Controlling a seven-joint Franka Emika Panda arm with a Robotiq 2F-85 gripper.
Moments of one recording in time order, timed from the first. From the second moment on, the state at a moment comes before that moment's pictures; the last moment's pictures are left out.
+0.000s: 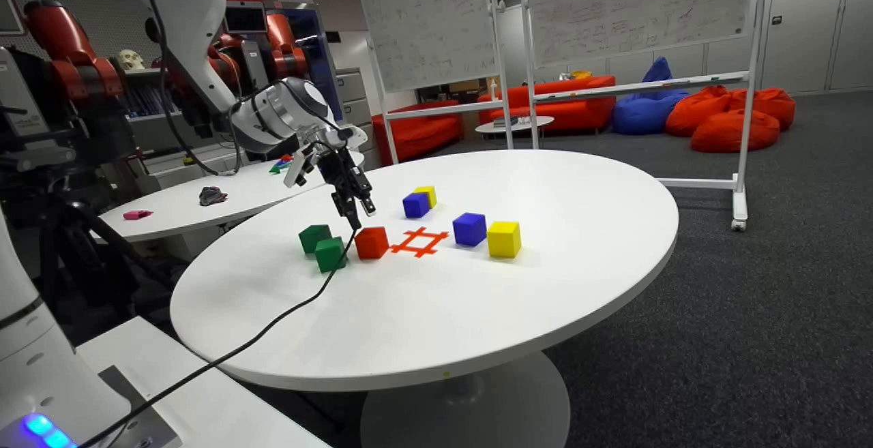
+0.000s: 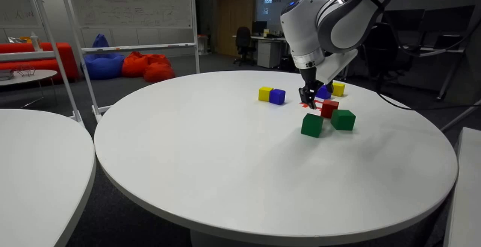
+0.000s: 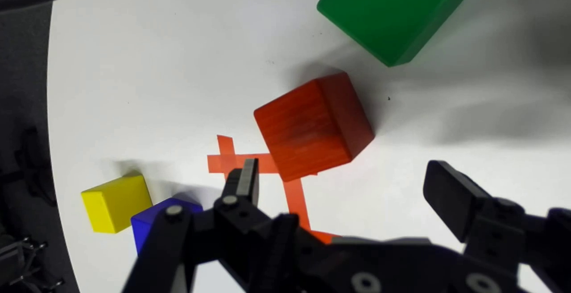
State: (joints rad) arm 0.28 0.42 -0.11 -2.12 -0.56 2.22 0.77
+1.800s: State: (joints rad) arm 0.26 0.44 -0.06 -2.12 -0.56 2.28 0.59
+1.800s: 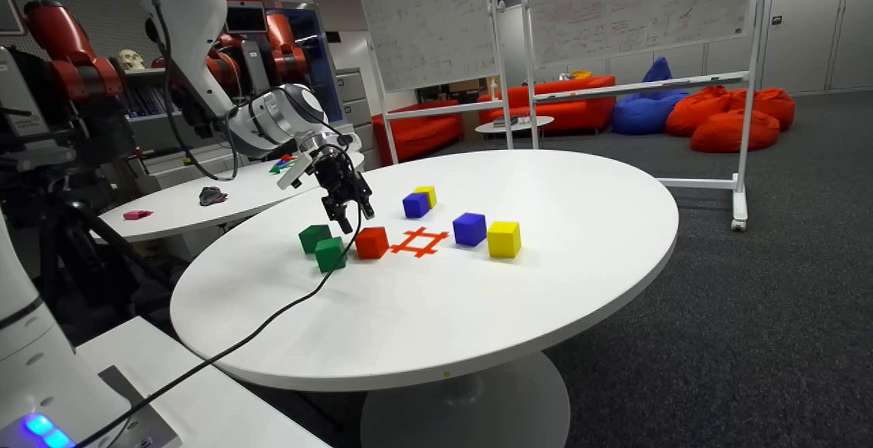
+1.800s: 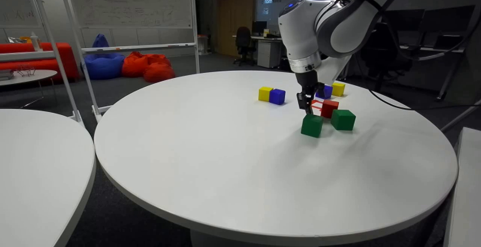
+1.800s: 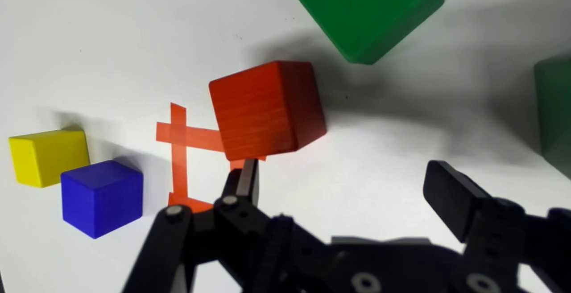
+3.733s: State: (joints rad) arm 0.25 0.44 -0.10 -2.15 -0.57 2.27 0.60
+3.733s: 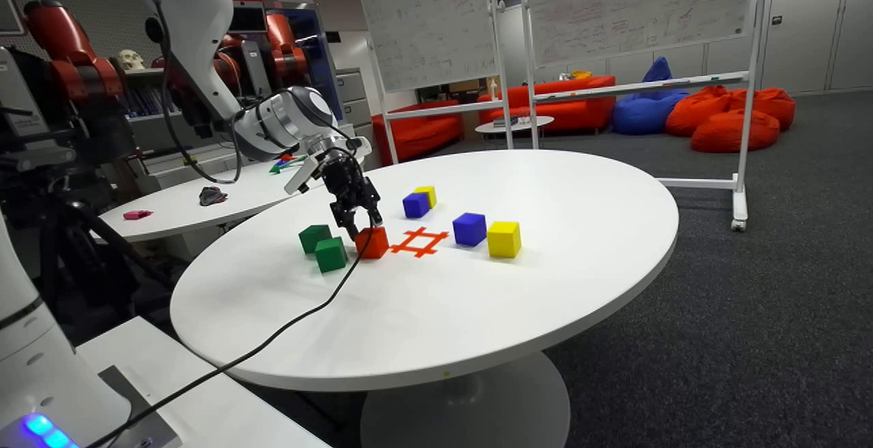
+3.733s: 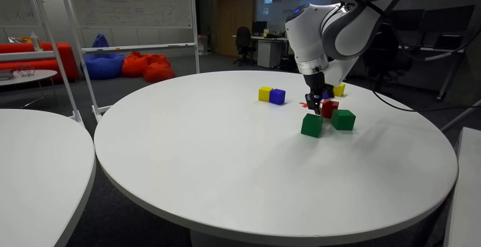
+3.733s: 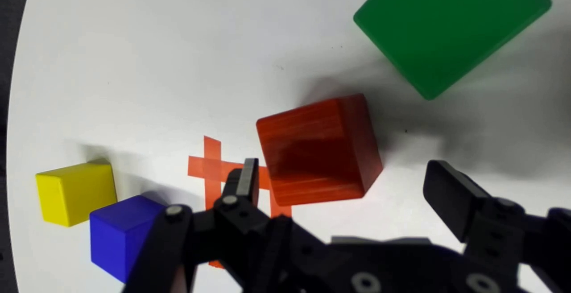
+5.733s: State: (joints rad) arm 0.18 0.44 -0.12 -2.17 -0.57 2.28 0.60
